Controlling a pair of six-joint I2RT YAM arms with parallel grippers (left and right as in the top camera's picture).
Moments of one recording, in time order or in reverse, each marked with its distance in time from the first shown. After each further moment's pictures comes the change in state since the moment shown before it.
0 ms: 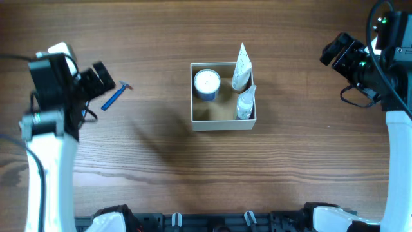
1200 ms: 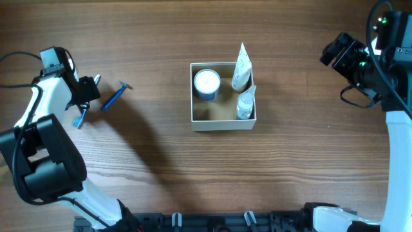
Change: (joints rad) left arm 0.162 0.631 0.066 0.144 -0.072 0.245; right arm 0.000 0.000 0.000 -0.001 0.004 0.000
